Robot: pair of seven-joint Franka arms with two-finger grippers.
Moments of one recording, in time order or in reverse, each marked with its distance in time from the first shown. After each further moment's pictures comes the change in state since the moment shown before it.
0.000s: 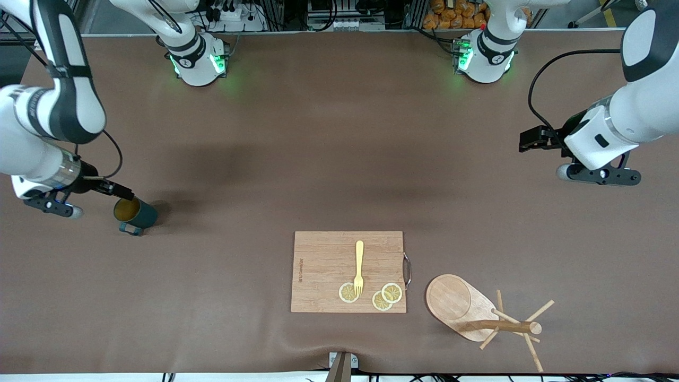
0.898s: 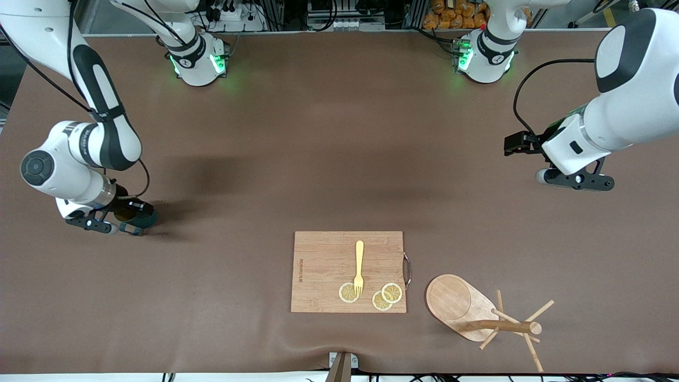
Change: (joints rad) left arm -0.007 0.002 -0.030 -0.063 0.000 0.065 0.002; right arm 0.012 0.195 0.006 -0.014 -0.027 0.192 -0.017
